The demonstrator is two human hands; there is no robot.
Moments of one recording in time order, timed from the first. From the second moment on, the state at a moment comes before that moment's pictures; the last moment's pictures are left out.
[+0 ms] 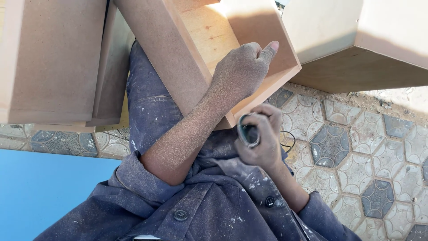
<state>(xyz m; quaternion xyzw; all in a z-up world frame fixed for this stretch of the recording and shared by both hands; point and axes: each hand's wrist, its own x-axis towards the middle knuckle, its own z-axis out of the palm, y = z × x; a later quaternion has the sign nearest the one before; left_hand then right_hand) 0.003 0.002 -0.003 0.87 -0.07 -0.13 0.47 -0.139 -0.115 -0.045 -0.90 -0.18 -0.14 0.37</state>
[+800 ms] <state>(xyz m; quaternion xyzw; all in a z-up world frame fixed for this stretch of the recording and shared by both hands) 0.003 0.015 0.011 0.82 -0.07 -0.22 0.53 -0.116 -0.132 0.012 -0.83 0.03 -0.12 0.55</state>
